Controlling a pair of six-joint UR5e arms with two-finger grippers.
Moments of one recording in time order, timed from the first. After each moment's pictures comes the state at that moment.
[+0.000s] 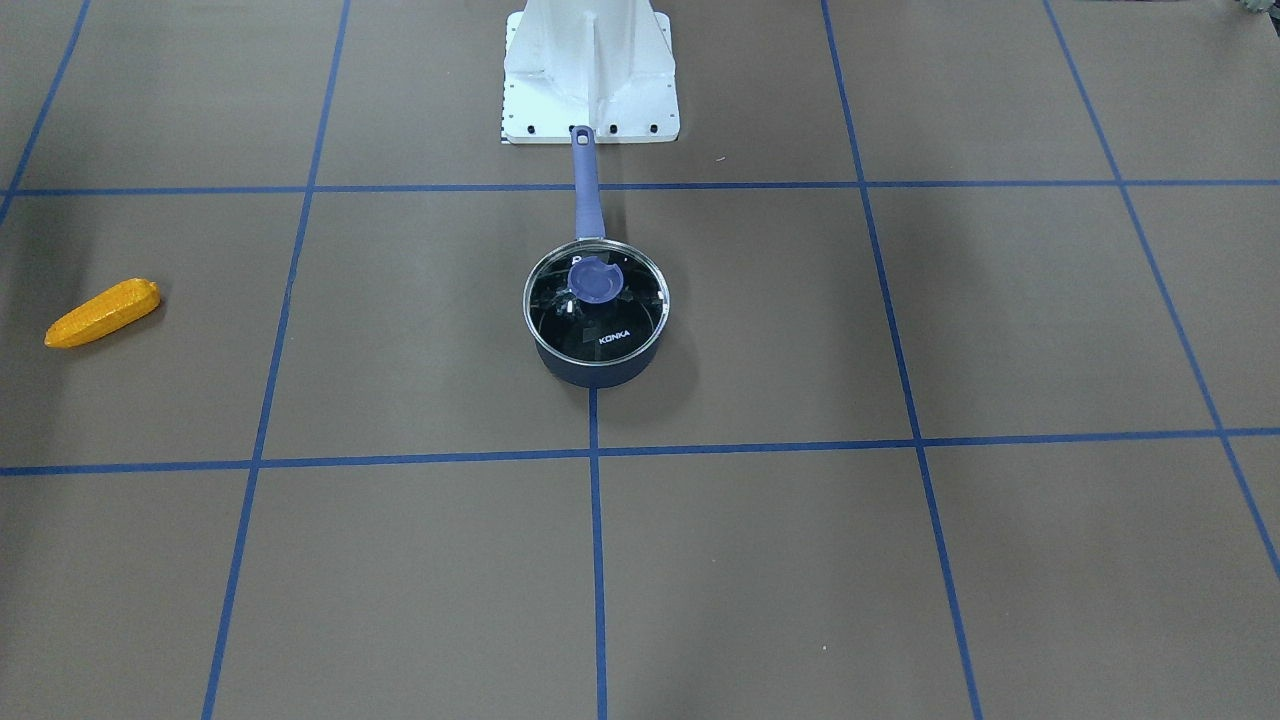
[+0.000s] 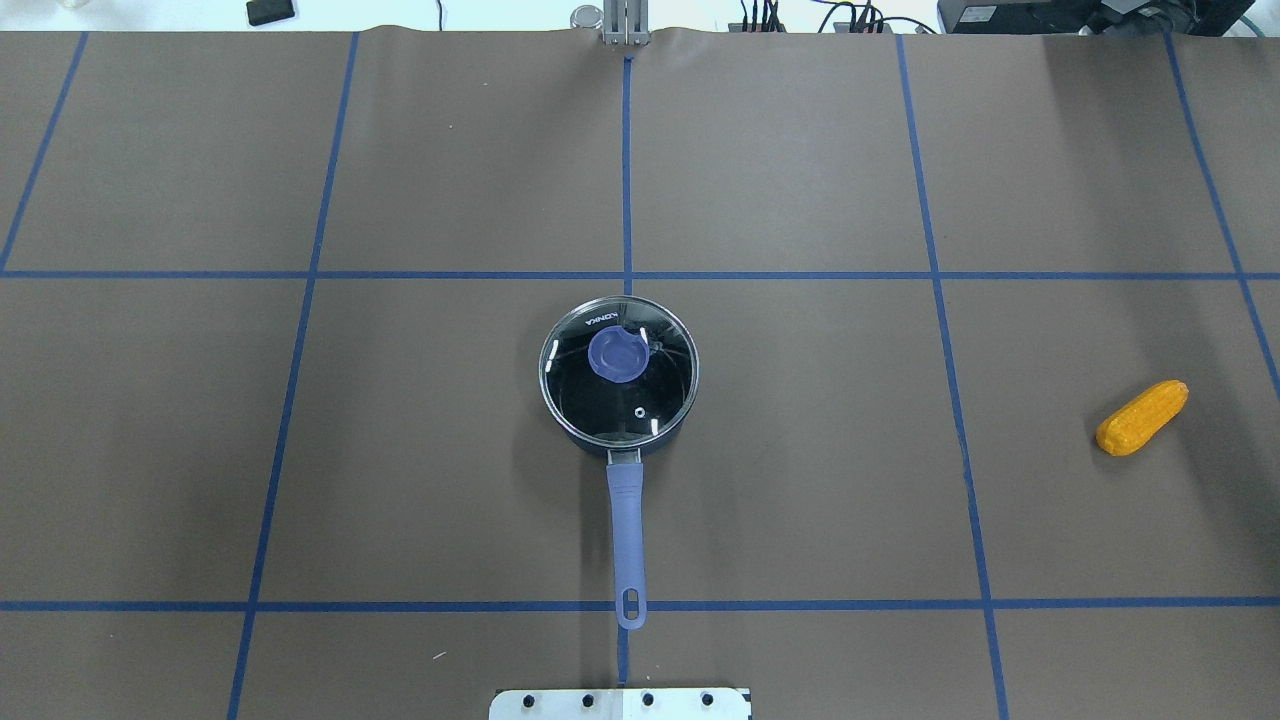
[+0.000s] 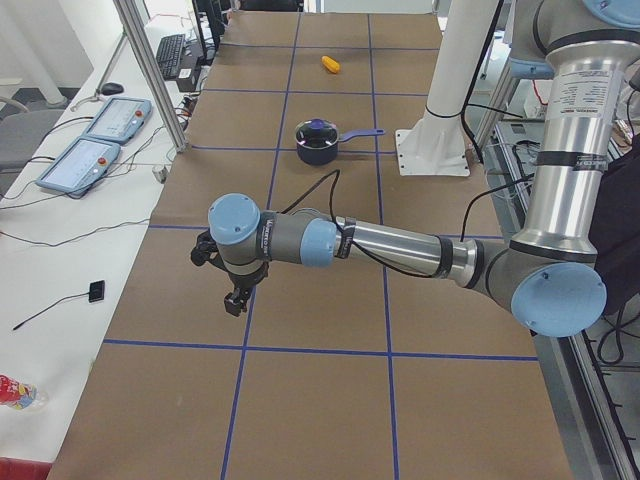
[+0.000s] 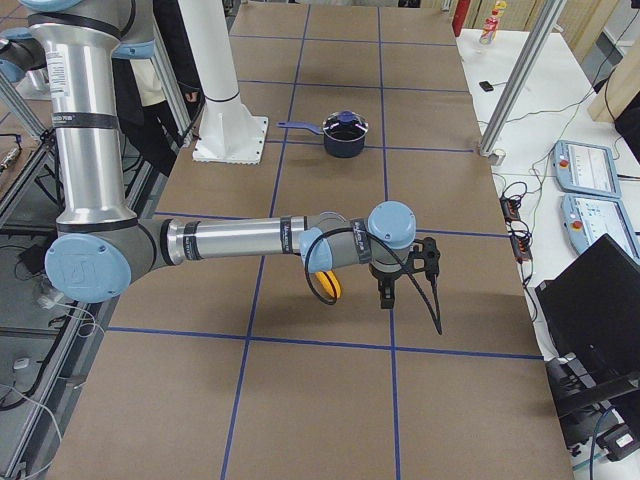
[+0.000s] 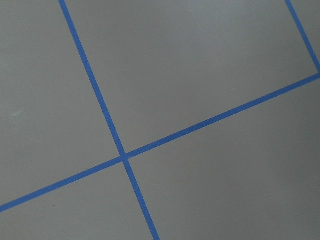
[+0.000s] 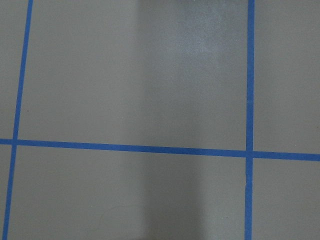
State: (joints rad) left arm -1.58 -1.67 -1.66 -1.52 -2.46 0.30; right arm 1.52 -1.52 1.62 -1.41 2.49 0.20
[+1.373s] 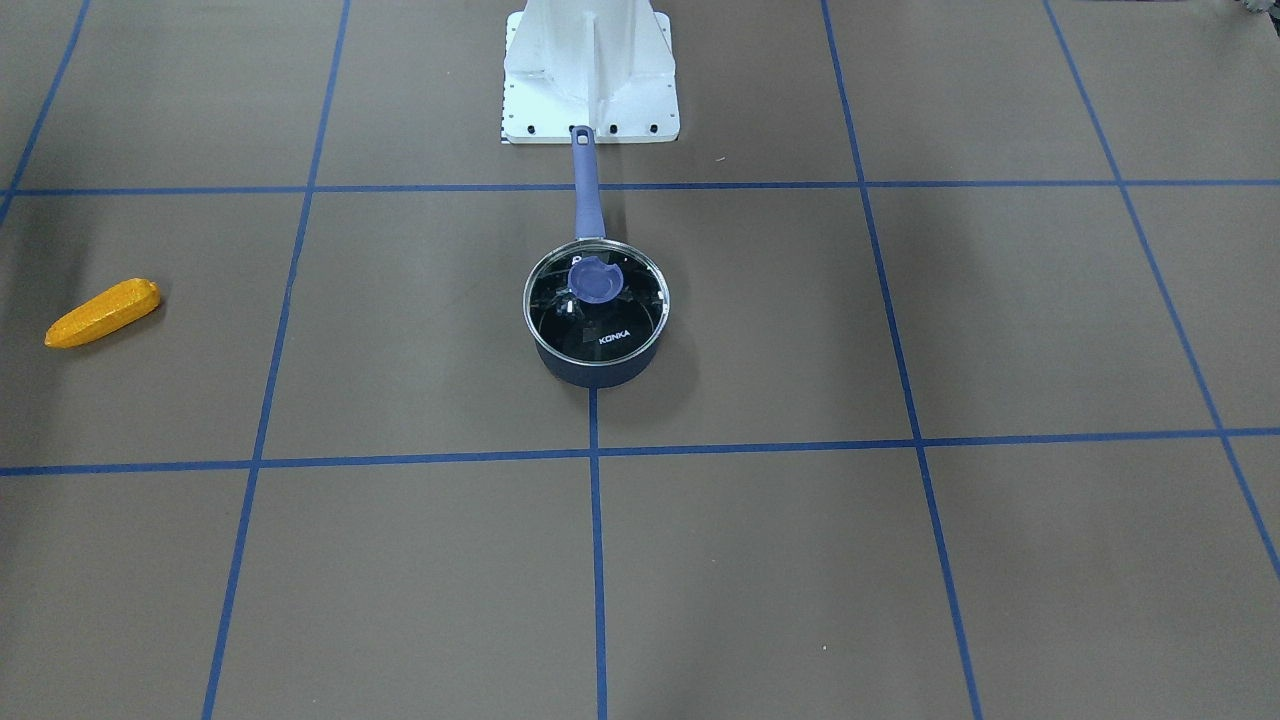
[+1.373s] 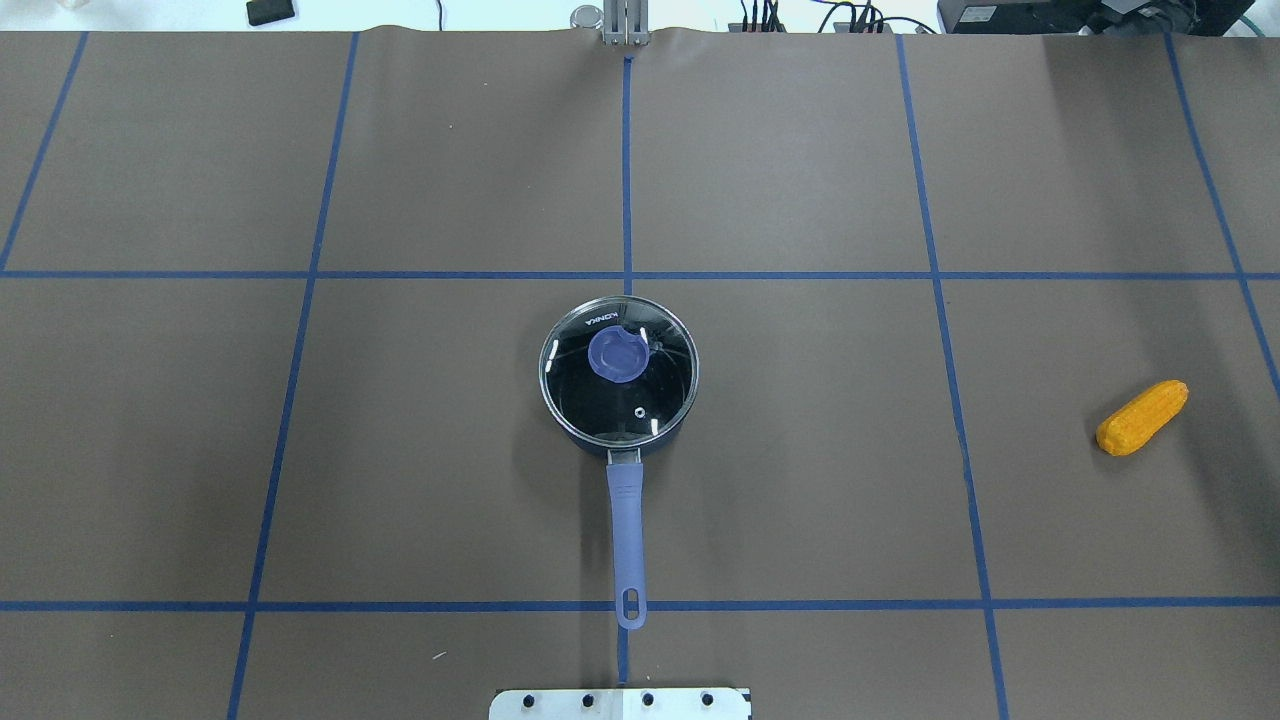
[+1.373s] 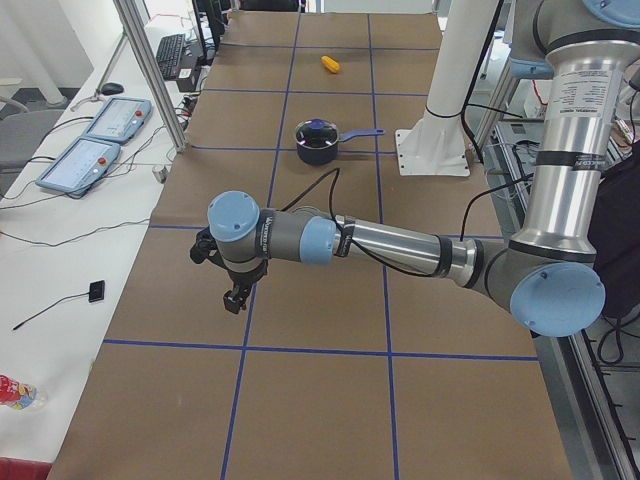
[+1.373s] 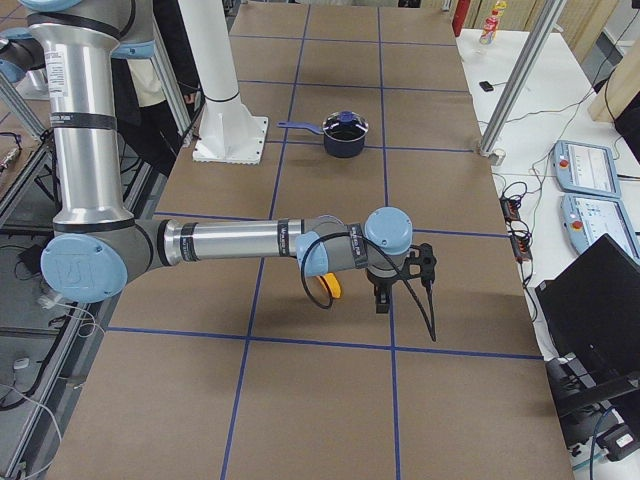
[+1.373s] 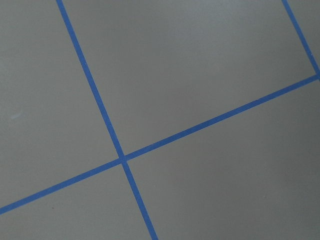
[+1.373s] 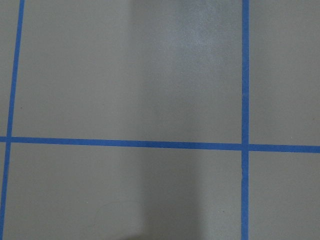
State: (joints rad) left arm -1.58 -1.67 -1.66 -1.52 -2.46 0.29; right arm 1.52 -1.54 1.62 -1.42 2.49 0.22
